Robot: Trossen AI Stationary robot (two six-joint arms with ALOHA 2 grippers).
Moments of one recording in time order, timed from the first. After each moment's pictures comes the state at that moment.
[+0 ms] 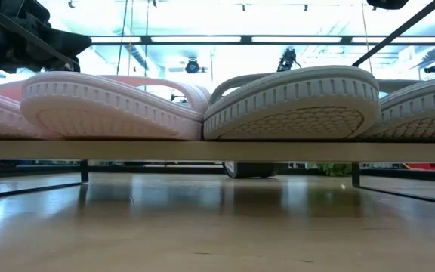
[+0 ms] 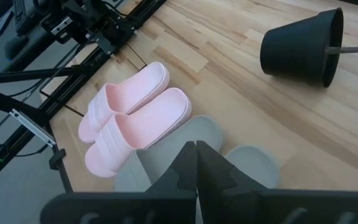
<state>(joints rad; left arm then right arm) -0.06 0.01 0.01 0.13 -0.02 -0.09 0.40 1.12 1.22 -0.88 0.50 1.09</state>
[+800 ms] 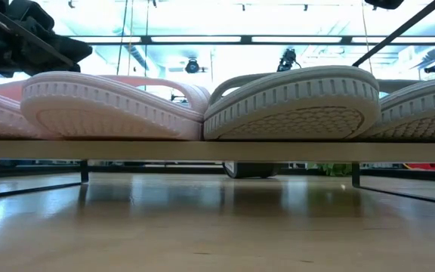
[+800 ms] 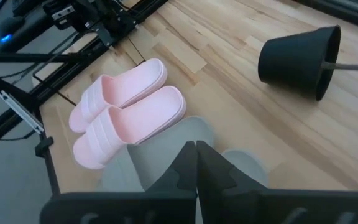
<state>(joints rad) -0.06 0.01 0.01 0.08 -0.02 -0.19 0.40 1.11 1.22 -0.90 0.50 0.98</state>
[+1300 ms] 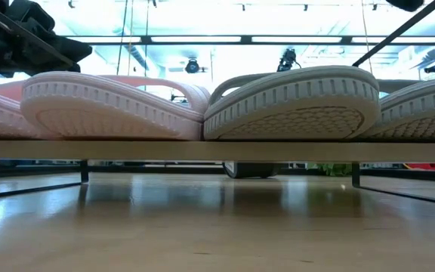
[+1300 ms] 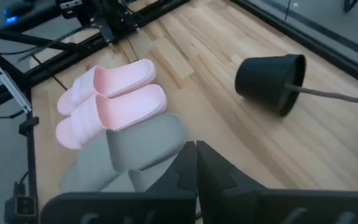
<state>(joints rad) -0.06 0.01 0.01 0.08 -0.02 -0.20 0.49 0.91 1.13 -1.00 0.60 0.87</state>
